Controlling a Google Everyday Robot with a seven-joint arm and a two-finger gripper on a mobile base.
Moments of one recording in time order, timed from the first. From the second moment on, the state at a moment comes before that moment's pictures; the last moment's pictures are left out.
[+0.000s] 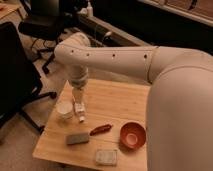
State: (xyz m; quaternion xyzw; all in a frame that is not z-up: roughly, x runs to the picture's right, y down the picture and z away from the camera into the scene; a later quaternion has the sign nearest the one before) arm -0.107 0.016 0.696 -0.32 0.00 0.08 0.95
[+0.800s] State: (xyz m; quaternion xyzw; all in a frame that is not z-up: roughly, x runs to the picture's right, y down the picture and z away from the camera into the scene) arm -0.093 0.015 0.699 -0.32 0.01 0.08 0.94
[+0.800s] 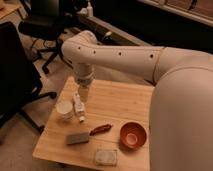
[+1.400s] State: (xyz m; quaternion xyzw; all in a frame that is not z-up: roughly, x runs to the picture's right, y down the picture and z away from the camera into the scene) arm -0.101 0.041 0.729 -0.26 -0.07 -0.17 0.95
